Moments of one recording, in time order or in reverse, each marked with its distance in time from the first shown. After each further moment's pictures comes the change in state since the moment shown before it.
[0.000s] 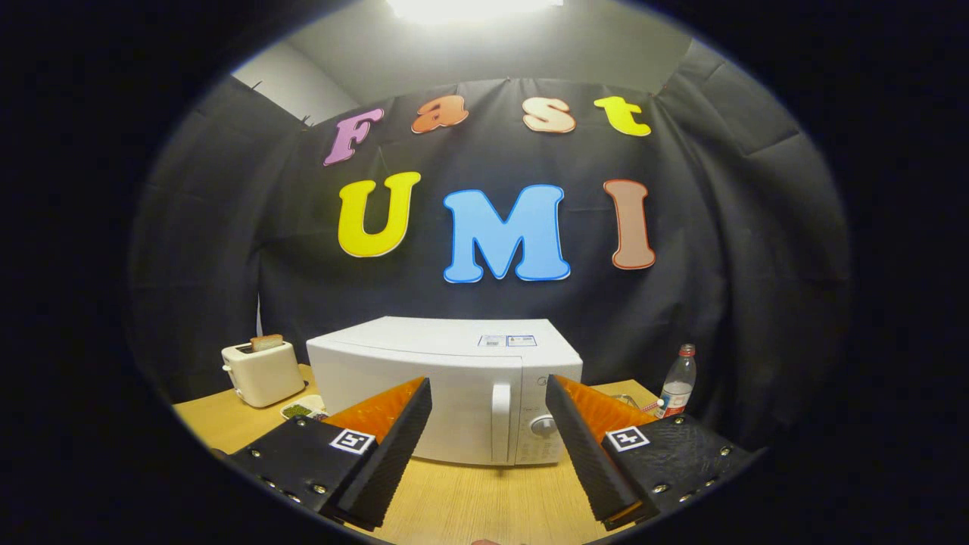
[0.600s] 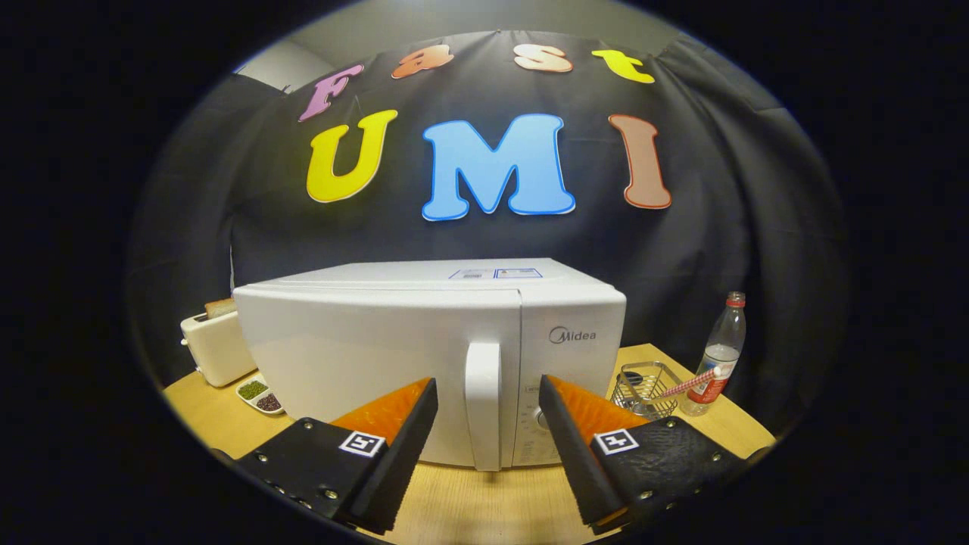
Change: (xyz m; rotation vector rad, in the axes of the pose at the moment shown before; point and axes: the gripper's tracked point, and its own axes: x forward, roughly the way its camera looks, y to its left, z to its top) arm 0.096 -0.012 -0.090 0.015 0.173 -0.011
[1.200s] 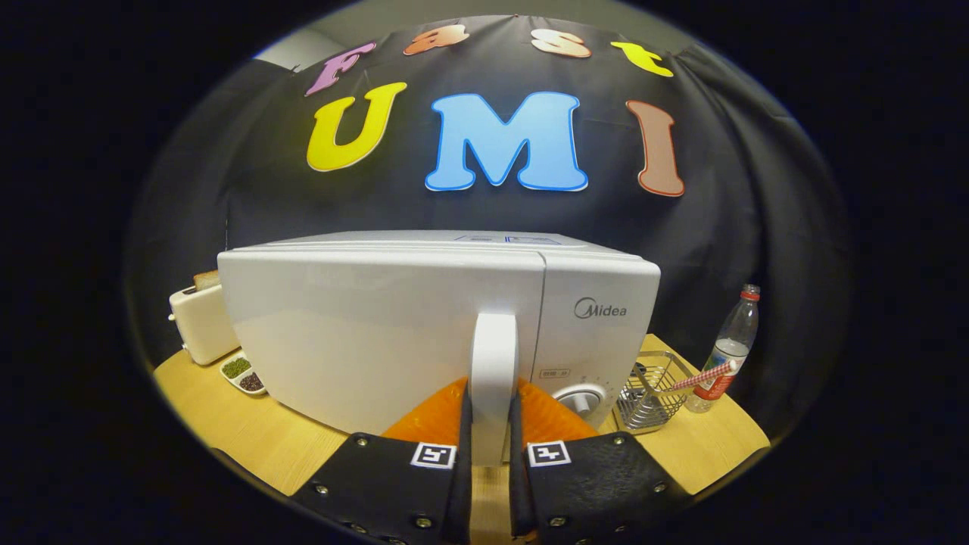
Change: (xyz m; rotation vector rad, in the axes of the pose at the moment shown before) arm 0.018 0.001 -0.014 -0.045 0.067 -0.011
